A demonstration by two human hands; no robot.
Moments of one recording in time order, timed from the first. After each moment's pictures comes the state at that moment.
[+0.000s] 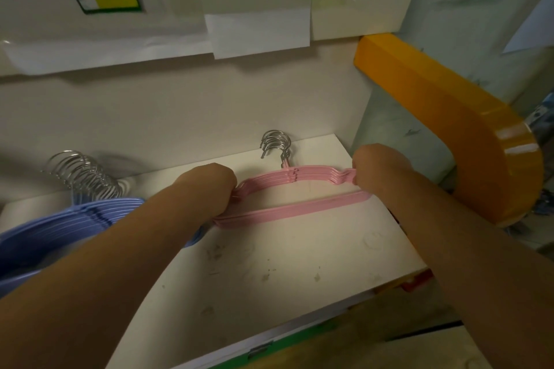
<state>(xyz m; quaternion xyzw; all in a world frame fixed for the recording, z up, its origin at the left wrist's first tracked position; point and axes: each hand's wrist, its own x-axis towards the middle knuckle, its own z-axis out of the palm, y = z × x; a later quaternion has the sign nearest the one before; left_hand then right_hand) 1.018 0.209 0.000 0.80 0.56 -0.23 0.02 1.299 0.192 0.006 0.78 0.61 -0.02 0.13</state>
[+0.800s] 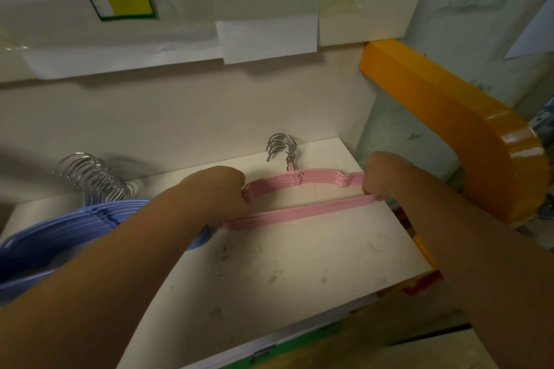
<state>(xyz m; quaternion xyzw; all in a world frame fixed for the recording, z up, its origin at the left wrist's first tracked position) 1.014 0.199 0.001 0.81 0.57 -0.09 0.09 1.311 0.195 -0.005 0.80 0.58 -0.12 0.09</state>
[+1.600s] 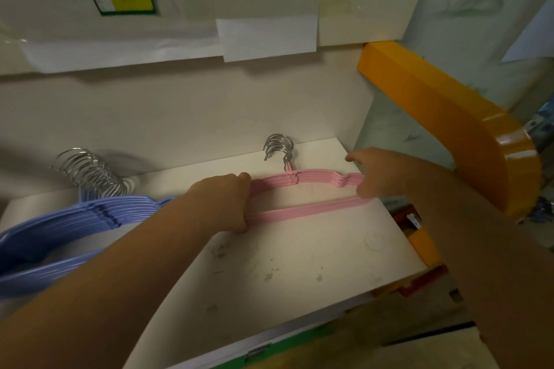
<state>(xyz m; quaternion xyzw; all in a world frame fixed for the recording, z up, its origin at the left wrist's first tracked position) 1.020 0.184 -0.011 0.83 0.54 -0.09 0.05 1.312 0.179 0.023 0.71 0.67 -0.20 0.06</state>
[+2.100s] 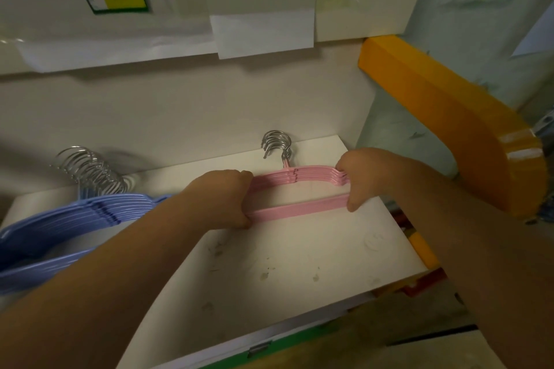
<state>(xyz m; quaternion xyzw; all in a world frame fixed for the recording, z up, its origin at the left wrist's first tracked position) 1.019 0.191 -0.015 0.85 0.52 -0.07 0.04 1.301 0.192 0.016 0.63 0.76 -0.10 0.16</state>
